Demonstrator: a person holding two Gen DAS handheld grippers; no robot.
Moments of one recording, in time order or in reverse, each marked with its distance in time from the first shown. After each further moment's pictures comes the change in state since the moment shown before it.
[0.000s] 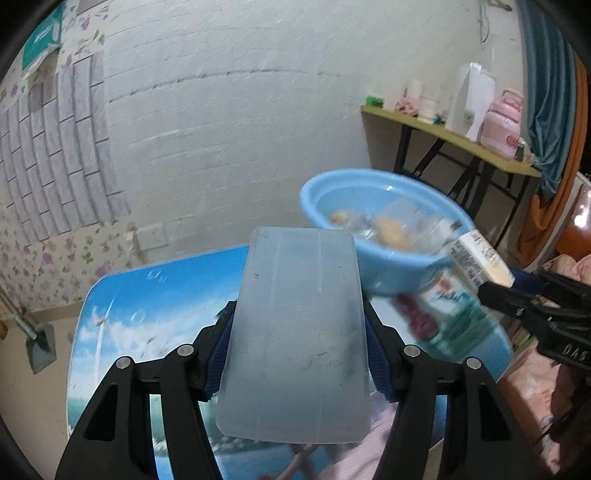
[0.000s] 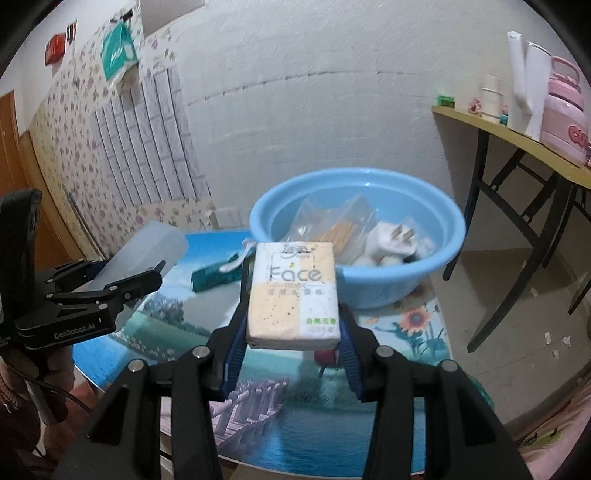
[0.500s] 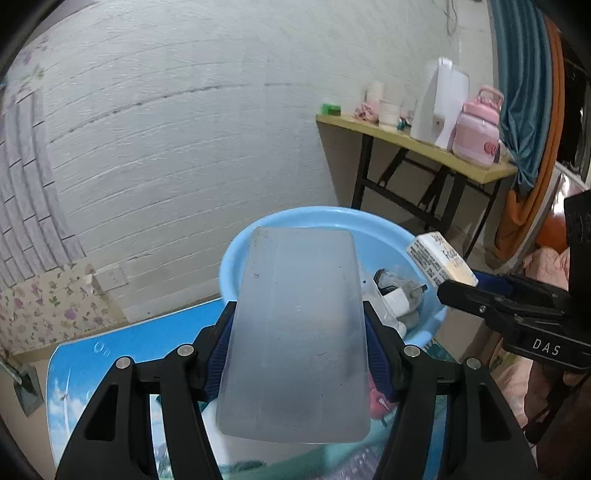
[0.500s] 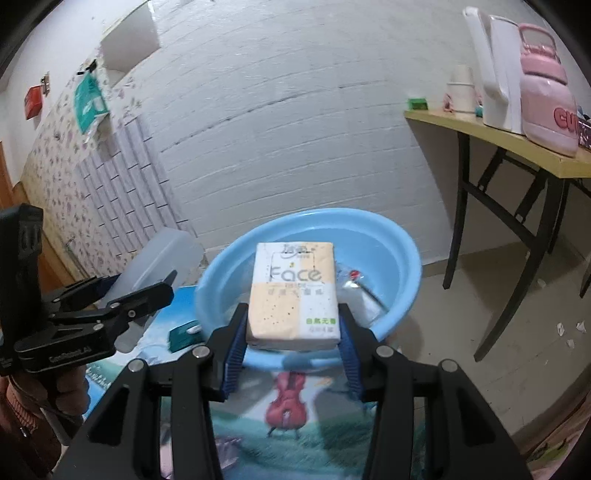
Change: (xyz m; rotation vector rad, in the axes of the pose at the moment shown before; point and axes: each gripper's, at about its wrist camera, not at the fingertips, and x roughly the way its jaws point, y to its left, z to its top) left arm 0.056 -0.053 0.073 0.107 -0.002 -0.092; right arm 0.013 -0.080 0.050 0.127 -0.067 0.020
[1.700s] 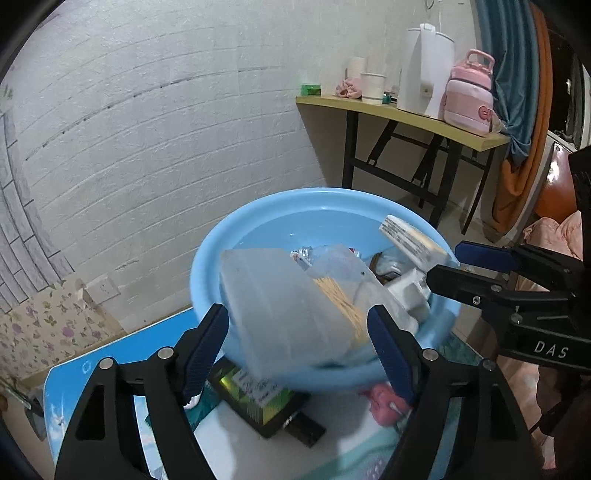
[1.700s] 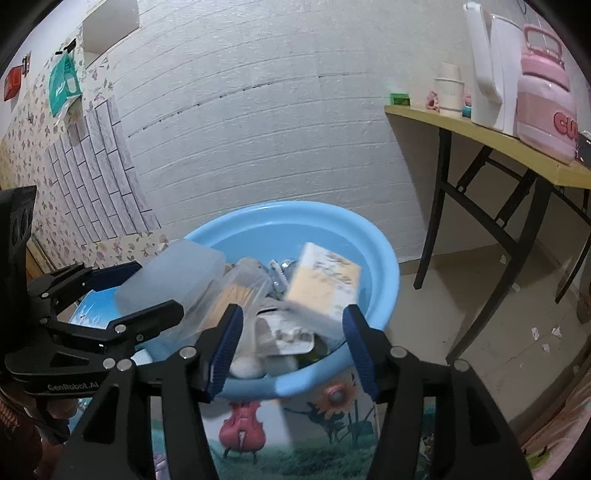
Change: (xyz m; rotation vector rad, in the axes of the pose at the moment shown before) left arm 0.024 -0.011 -0.004 0.085 0.033 -0.014; right arm 0.028 -0.007 0.003 -0.037 0.028 -0.123
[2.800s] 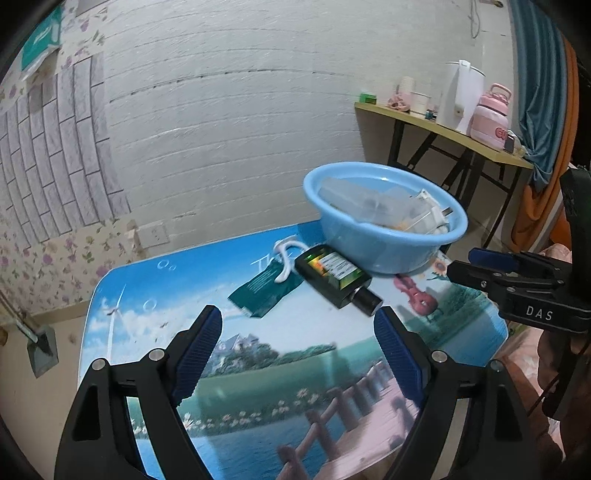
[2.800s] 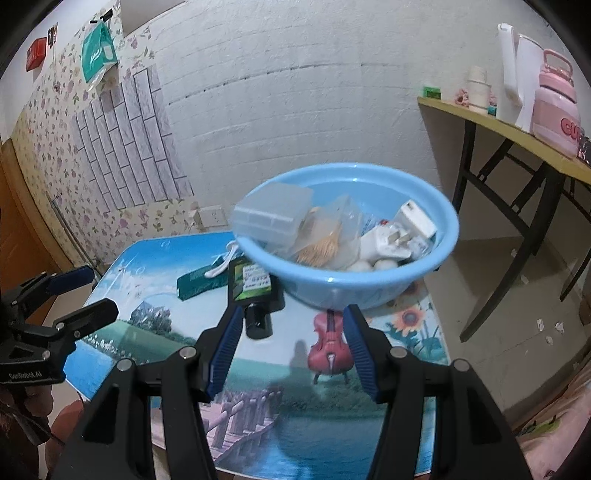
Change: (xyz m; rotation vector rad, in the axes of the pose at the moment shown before) left arm -0.109 0.061 -0.109 -0.164 -0.009 0.098; right arm -0.037 0.081 -0.055 -0.059 0.076 0.041
